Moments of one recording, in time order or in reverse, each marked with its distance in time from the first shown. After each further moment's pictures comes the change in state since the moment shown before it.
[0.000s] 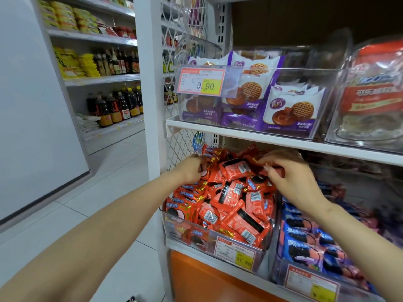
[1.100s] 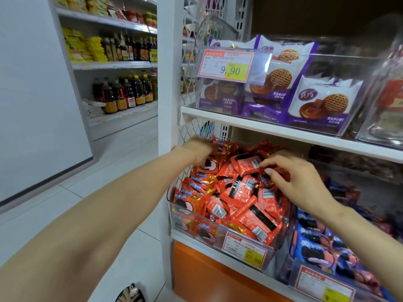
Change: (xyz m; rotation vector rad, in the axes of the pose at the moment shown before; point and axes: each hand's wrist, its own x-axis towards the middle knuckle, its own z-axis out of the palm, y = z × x) left_hand 0.023 -0.011 -0.018 0.558 -0.033 0.190; right_hand -0.003 -0.012 0.011 -0.025 -0.124 -0.082
